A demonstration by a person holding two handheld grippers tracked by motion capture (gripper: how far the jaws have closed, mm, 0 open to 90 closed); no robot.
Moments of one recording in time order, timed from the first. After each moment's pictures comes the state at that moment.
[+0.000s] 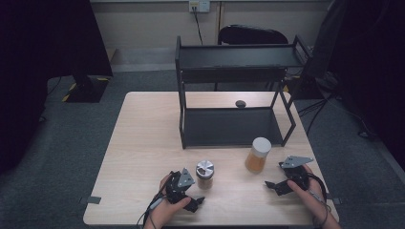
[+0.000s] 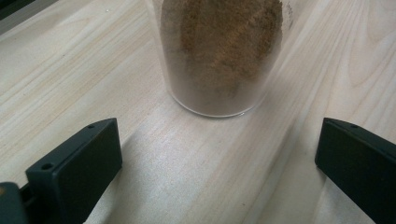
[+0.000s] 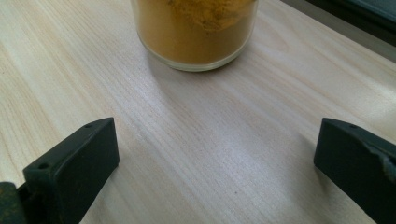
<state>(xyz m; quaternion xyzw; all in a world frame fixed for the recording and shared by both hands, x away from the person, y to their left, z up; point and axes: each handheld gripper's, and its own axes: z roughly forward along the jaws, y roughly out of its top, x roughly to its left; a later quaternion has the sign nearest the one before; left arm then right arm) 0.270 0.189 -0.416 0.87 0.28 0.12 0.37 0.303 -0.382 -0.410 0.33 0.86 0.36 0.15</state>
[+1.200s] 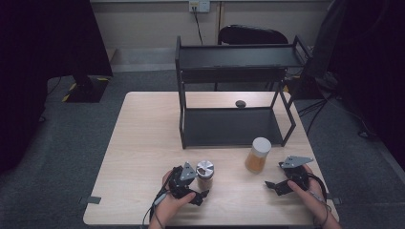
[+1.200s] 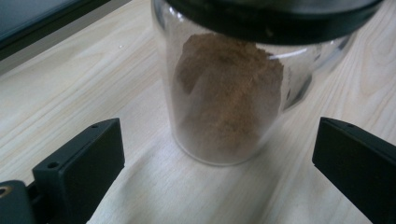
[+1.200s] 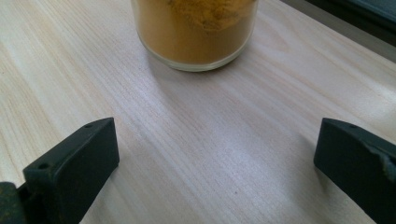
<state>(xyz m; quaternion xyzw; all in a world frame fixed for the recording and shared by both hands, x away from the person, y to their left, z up) 0.275 0.179 -0.407 0.85 0.31 0.12 0.40 0.303 -0.382 -0.410 0.33 0.86 0.36 0.15</state>
